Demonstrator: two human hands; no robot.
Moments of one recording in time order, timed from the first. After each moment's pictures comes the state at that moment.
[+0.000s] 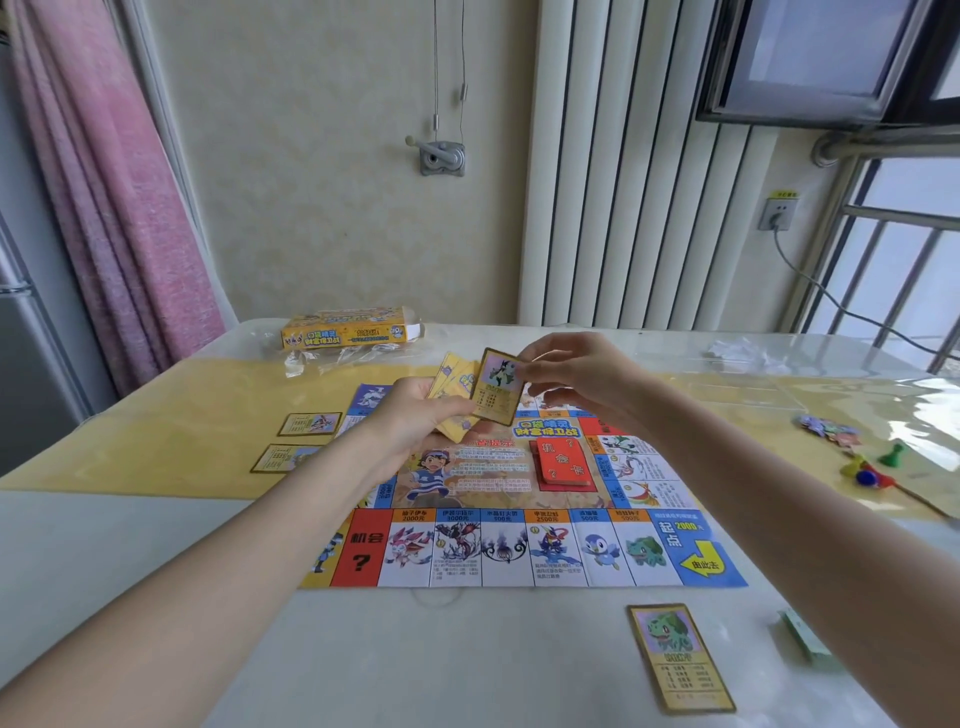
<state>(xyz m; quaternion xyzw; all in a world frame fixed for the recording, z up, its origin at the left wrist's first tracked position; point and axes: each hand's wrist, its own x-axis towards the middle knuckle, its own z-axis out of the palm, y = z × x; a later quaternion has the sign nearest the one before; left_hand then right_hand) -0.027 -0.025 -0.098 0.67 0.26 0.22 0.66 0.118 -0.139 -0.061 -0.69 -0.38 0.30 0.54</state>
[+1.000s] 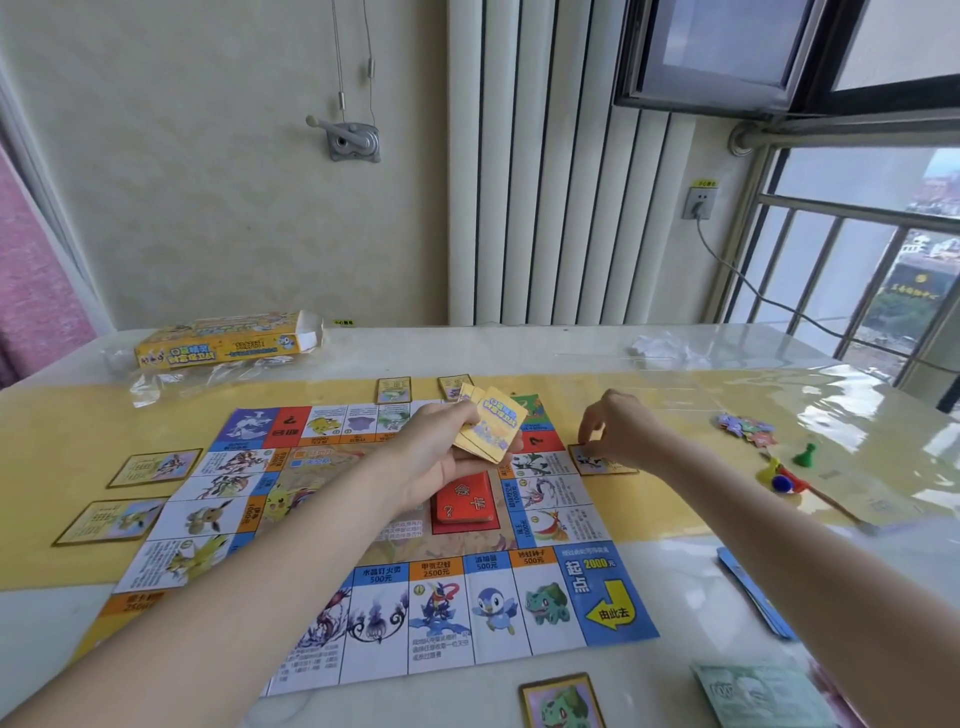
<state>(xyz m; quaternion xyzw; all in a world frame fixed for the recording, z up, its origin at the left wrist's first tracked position) 0.091 -0.070 -0.115 0.55 0.24 0.10 0.80 0.259 -0.203 -0.128 -0.91 -0.41 0.03 0.10</state>
